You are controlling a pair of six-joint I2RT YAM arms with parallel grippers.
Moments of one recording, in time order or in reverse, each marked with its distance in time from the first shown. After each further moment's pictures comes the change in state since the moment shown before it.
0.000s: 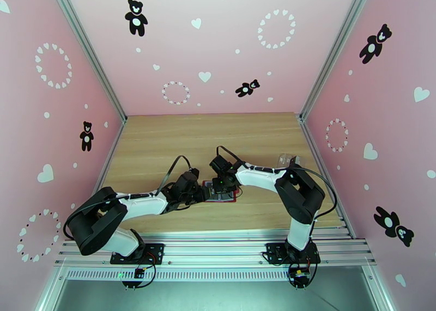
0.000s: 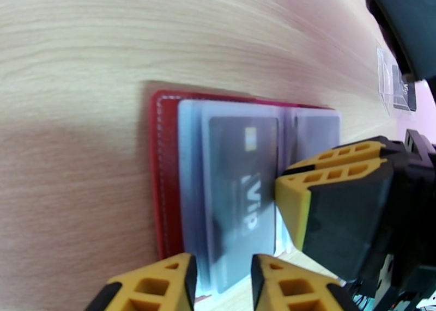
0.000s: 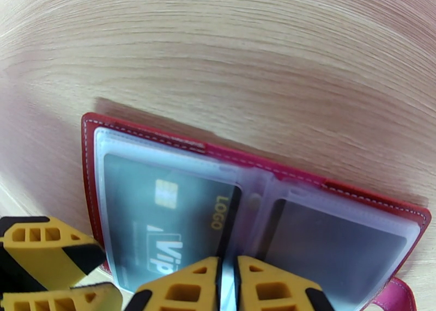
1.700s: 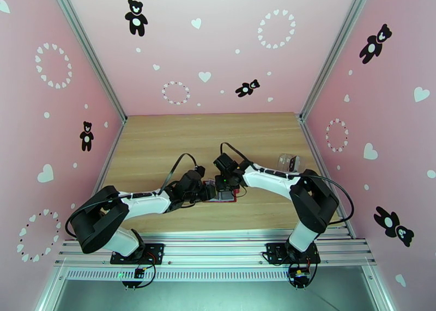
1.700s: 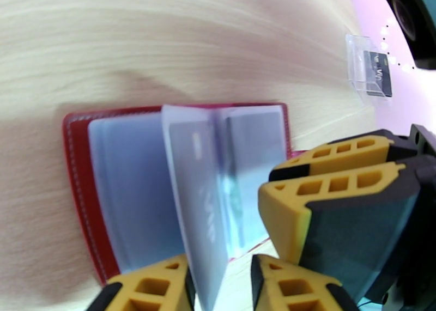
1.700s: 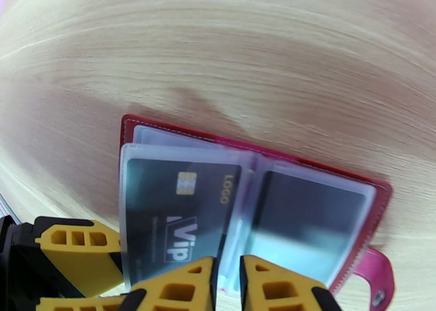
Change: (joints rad) left arm -0.041 0.022 0.057 0.045 0.027 -0.001; right arm -0.005 -0.146 -0.044 -0.015 0.037 0.007
